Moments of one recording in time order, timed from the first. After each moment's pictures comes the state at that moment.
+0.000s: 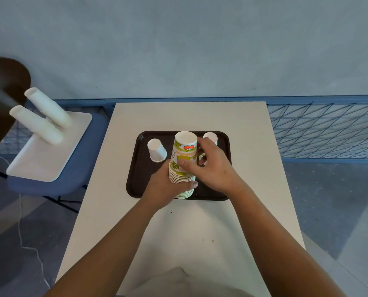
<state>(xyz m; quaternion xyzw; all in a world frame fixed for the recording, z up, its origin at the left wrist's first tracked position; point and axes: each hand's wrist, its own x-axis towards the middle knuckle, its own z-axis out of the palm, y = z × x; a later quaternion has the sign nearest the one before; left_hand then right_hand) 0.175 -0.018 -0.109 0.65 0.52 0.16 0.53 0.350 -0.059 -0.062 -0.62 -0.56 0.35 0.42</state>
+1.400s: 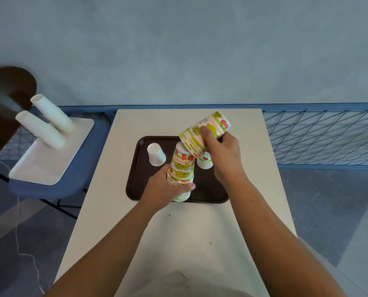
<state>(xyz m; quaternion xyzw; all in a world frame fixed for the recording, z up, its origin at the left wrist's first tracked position) 0.176 -0.027 -0.097 0.66 0.55 0.13 0.49 0.360 -0.042 -0.044 -0.60 -0.22 0.44 0.63</state>
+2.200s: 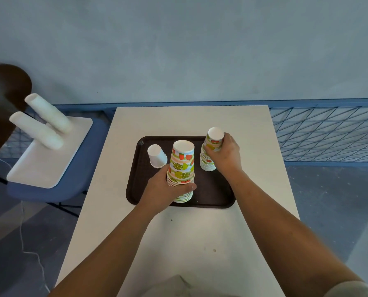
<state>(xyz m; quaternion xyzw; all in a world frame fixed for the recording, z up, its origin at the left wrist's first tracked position) 0.179 -0.006 -0.109 0.64 0.55 0.15 0.52 0.412 0.016 -0.158 -0.79 -0.40 0.22 0.40</state>
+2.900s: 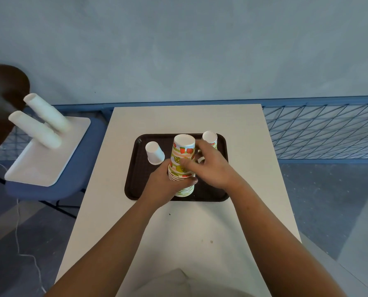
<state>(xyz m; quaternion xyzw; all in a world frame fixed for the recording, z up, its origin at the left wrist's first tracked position) 0.183 -0.021 -0.094 0.65 0.52 0.18 0.53 0.358 -0.057 -0.066 -0.63 -0.54 0.41 0.39</state>
